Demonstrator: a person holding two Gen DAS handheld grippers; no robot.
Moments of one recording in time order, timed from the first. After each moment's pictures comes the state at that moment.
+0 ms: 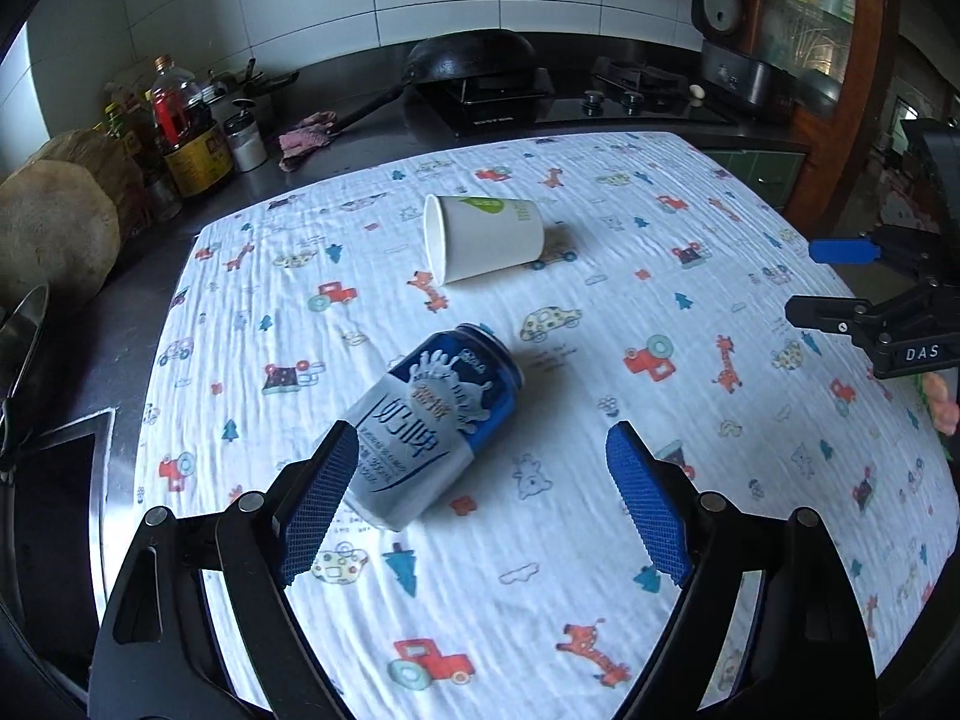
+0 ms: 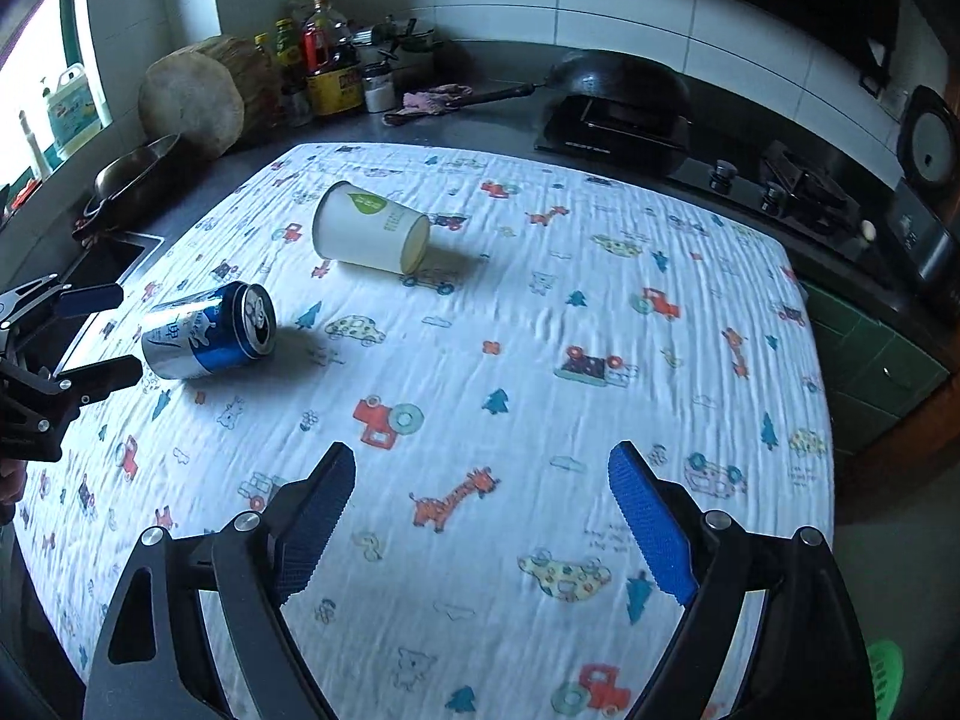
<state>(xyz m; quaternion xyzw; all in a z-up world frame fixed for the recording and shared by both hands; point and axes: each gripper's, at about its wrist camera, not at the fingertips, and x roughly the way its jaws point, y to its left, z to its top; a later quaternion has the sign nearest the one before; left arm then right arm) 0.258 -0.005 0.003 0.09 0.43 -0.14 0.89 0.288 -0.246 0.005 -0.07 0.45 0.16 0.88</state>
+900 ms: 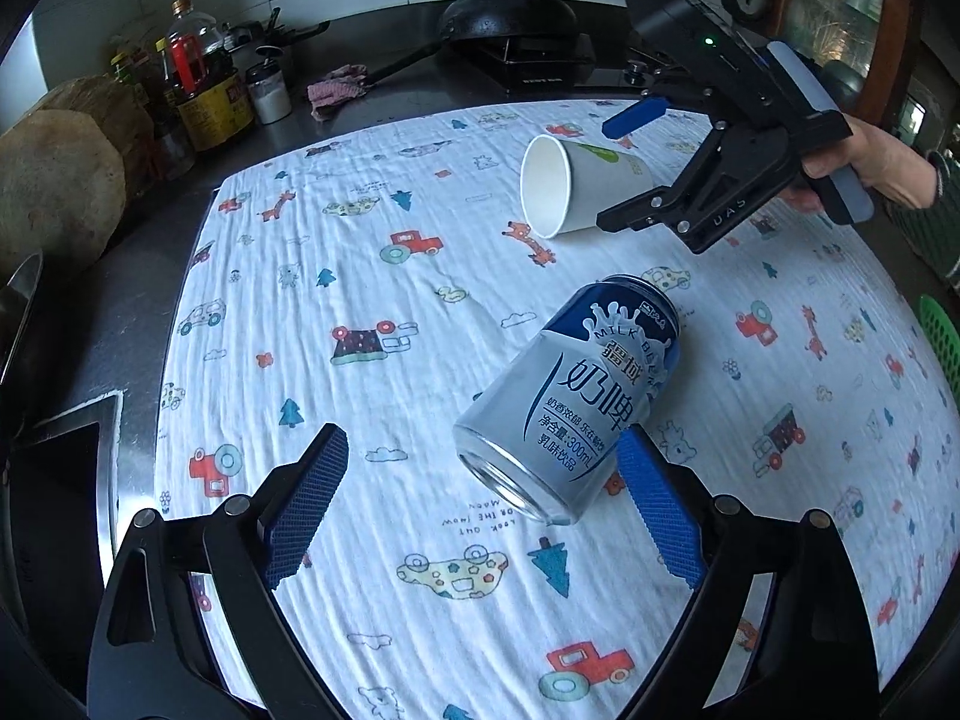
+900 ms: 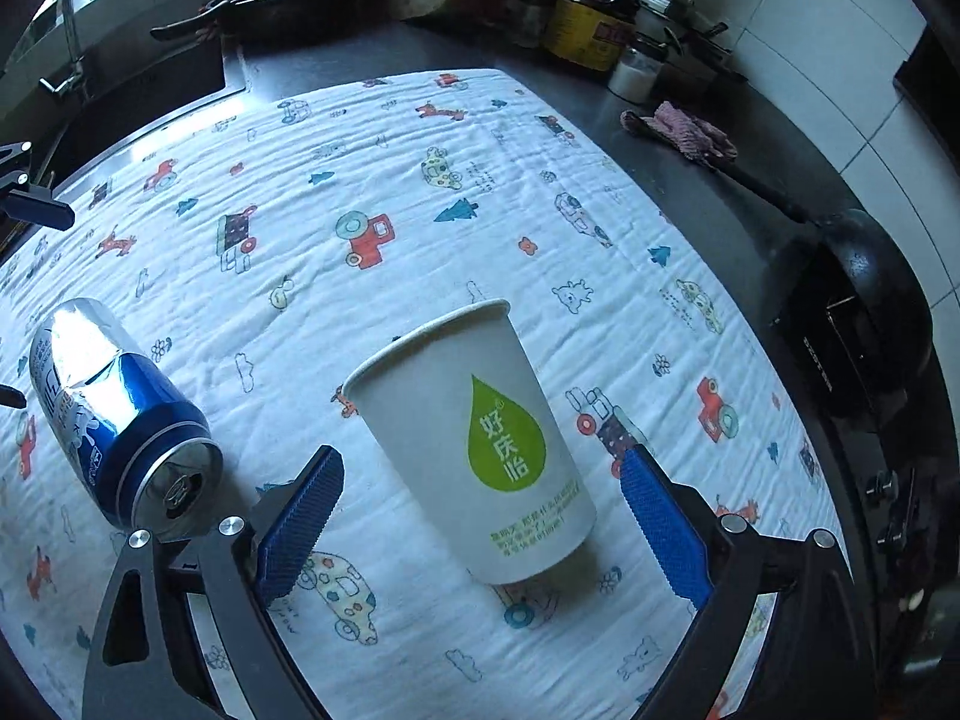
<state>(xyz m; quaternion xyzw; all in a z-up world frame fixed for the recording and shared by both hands) 0.296 0.061 -0.030 0.09 0.46 -0.14 0.87 0.464 -0.085 -0.044 -0.33 0.43 0.36 0.76</state>
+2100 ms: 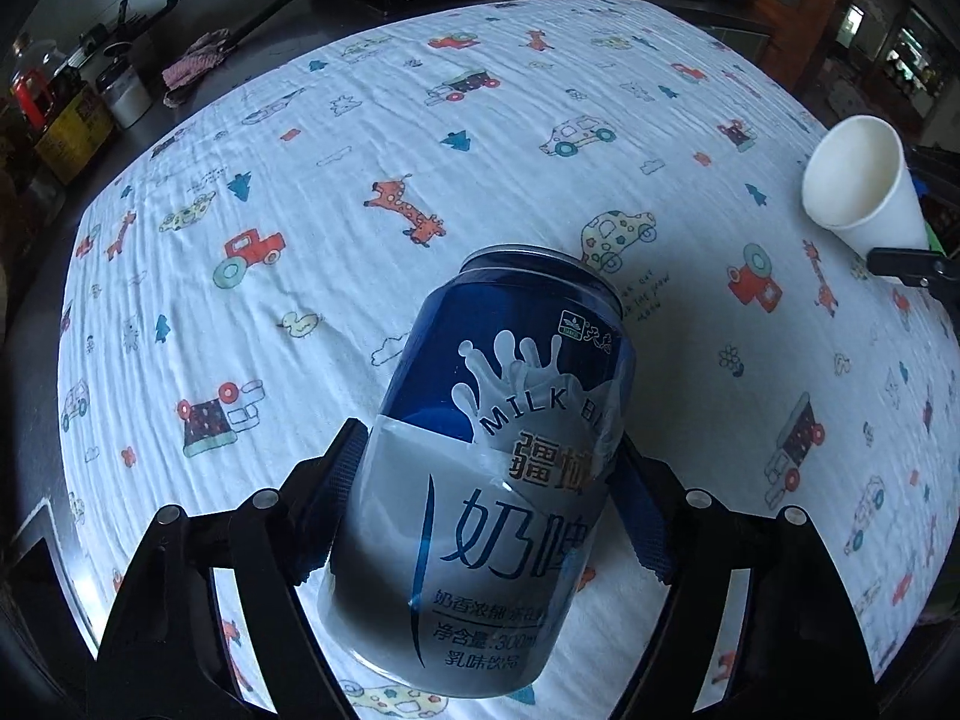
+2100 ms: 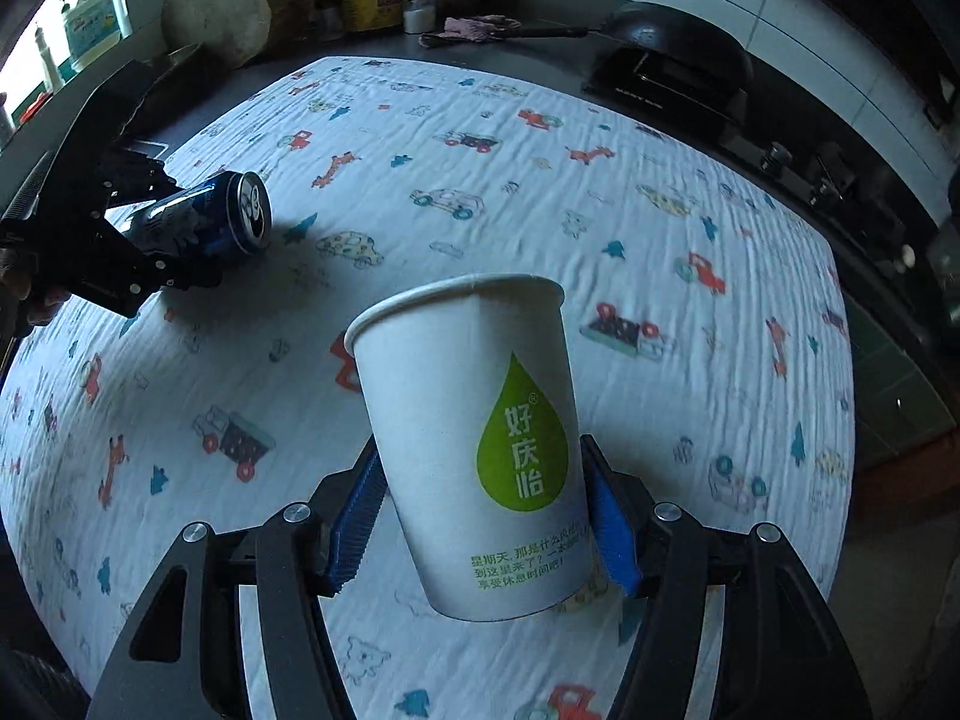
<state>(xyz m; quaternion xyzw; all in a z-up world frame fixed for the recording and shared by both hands) 0.349 -0.002 -0.077 0.15 0.53 -0.22 0.80 0.294 -0.251 -0.033 -0.12 0.51 0.18 0.83</state>
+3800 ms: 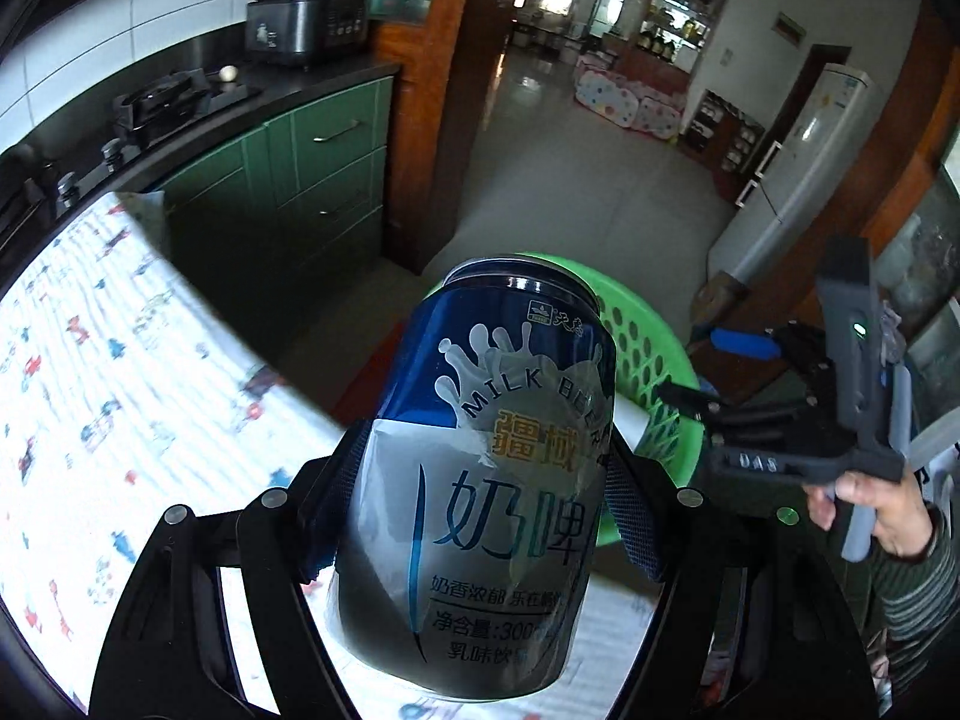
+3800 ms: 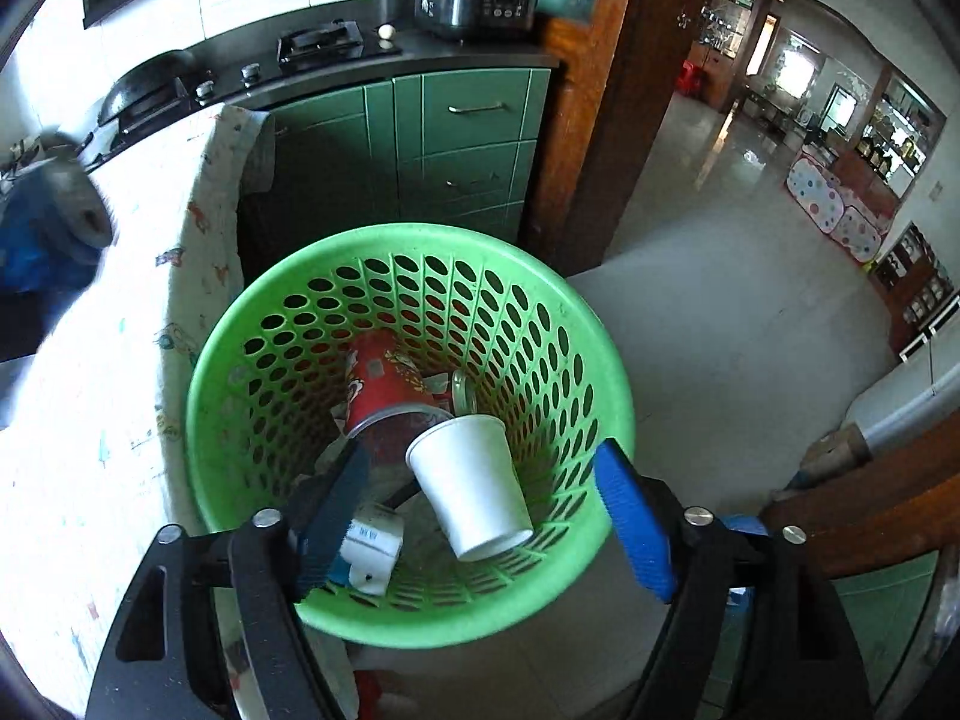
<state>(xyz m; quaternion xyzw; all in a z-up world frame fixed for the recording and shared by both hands) 0.137 -0.479 0.005 0.15 0.43 -0.50 0.74 0.008 -0.640 -0.041 0.08 0.48 -0.23 0.84</state>
